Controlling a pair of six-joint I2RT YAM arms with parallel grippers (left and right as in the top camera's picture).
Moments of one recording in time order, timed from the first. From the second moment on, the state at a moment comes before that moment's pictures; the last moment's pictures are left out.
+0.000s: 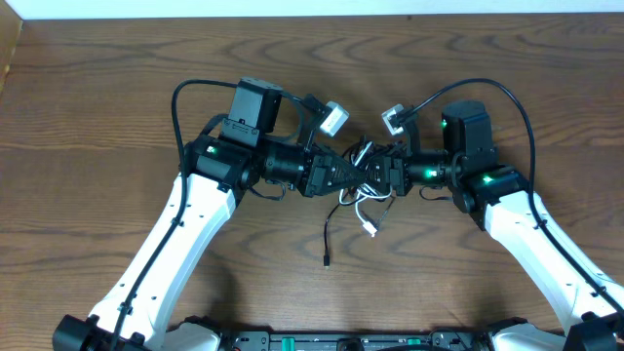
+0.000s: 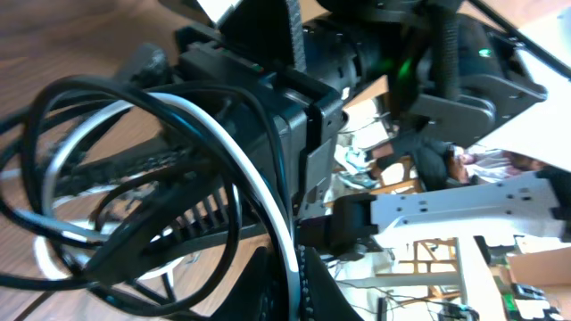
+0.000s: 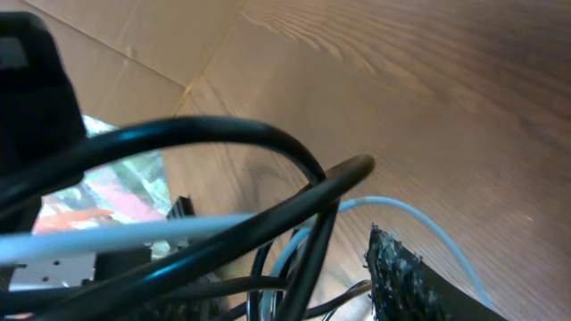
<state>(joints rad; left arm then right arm) -0.38 1.42 1.22 -0.72 1.10 -0.11 0.31 1.40 0.88 -0.15 -0.94 0.28</state>
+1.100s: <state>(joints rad) -0.33 1.42 1.22 -0.91 0.55 -0.12 0.32 1.39 0.89 -0.76 0.11 0.63</state>
